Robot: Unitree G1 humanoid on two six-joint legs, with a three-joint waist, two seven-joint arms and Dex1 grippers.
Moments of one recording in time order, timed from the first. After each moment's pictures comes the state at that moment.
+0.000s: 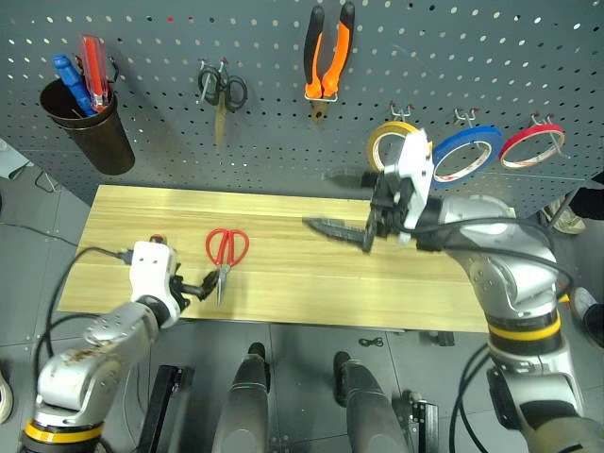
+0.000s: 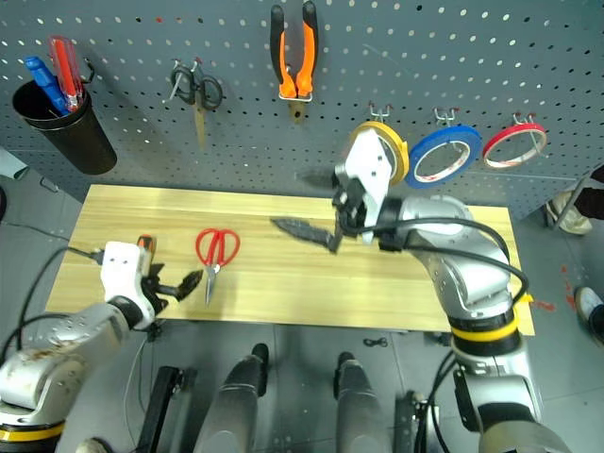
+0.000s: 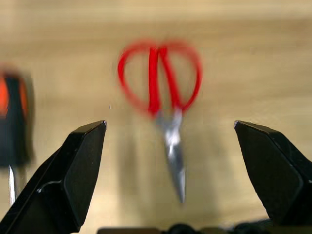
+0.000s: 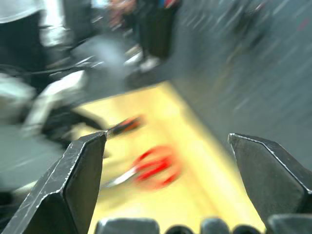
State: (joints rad) left arm -0.02 0.56 0.12 -0.43 -0.60 0.78 0.00; right arm -0.64 -0.55 0.08 -0.33 0.54 0.67 0.88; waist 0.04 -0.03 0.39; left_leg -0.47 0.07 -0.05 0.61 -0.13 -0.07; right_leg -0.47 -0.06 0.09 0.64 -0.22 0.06
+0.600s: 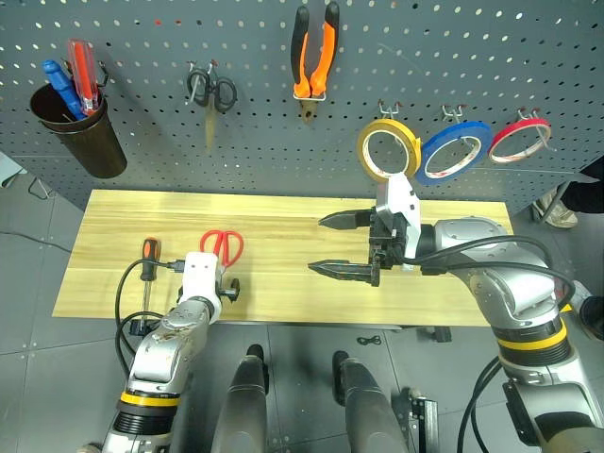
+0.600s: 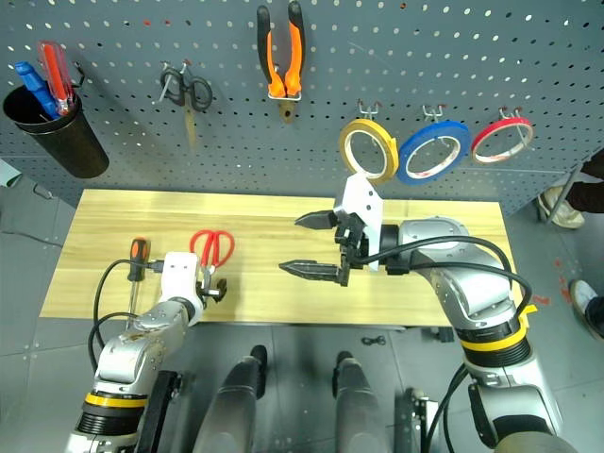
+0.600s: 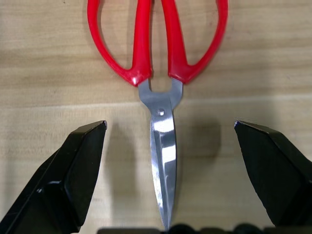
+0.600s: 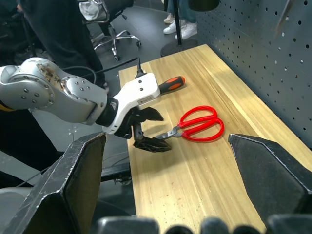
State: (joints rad) left arm -0.21 0.32 0.01 -0.13 -0.28 0.76 0.08; right arm -0.63 -0.59 0.13 -0.31 0.53 0.65 0.98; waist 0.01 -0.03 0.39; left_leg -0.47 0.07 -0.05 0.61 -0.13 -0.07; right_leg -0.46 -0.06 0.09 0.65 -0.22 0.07
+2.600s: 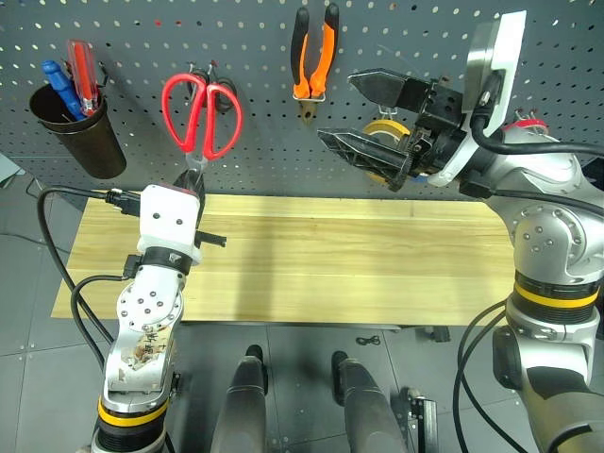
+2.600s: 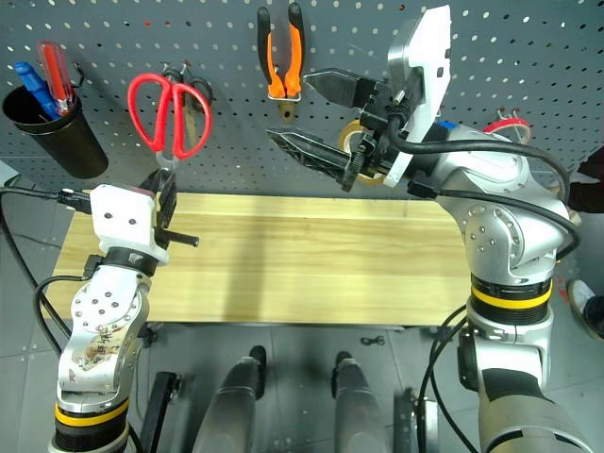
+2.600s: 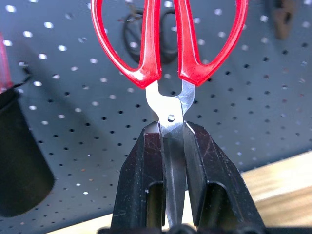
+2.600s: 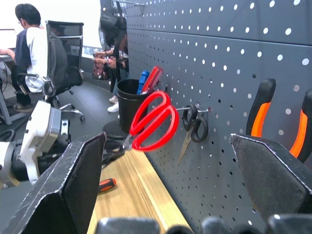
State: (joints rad) left arm -0.24 0.33 0.08 -0.63 0.07 0.47 -0.06; right arm -0.91 -0.55 -0.08 -0.31 0.68 0.67 0.75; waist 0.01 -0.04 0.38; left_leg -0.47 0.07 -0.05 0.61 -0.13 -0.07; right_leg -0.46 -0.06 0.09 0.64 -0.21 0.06
